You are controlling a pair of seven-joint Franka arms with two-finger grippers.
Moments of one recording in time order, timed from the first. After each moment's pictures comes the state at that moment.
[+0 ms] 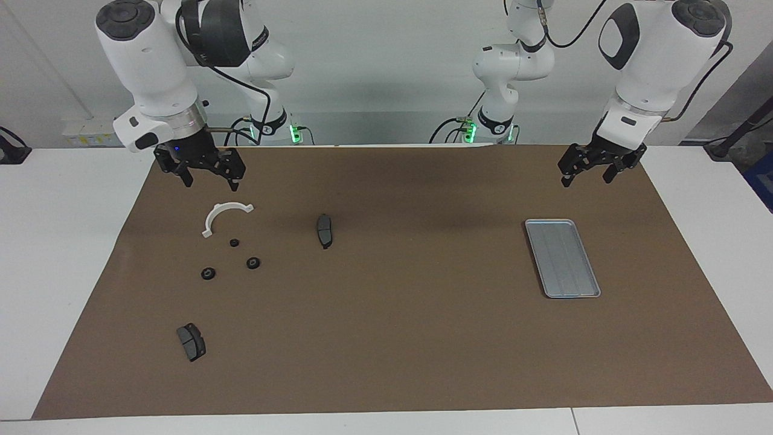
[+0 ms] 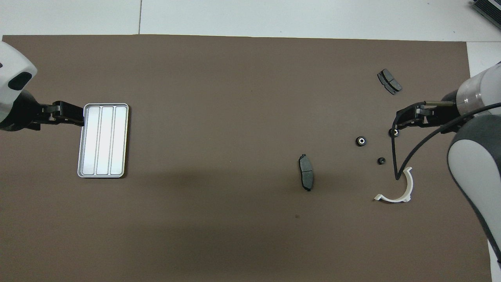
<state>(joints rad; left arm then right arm) -0.04 0.00 -0.05 -1.67 0.00 1.69 -0.12 0.00 0.02 0.08 -1.66 -0.04 1.66 0.21</state>
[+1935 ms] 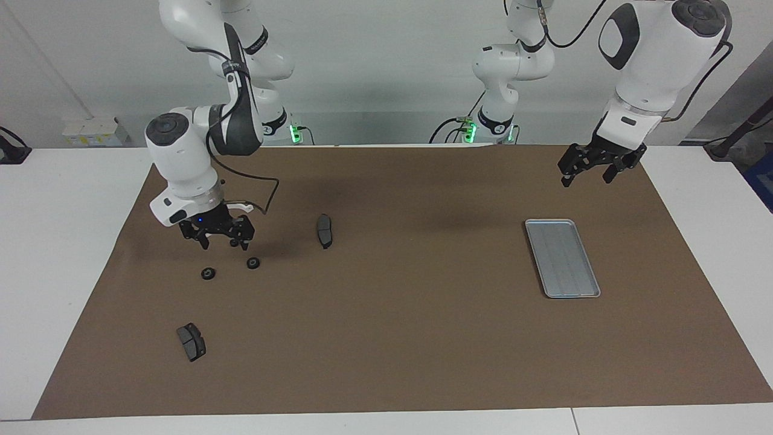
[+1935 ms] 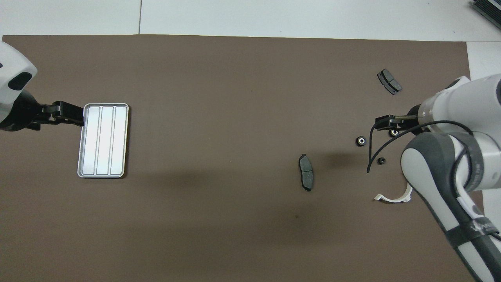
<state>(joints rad) -0.04 0.00 -0.05 -1.67 0.00 1.69 -0.12 -0.09 0.16 0.07 -2.08 -0.04 2.35 0.09</state>
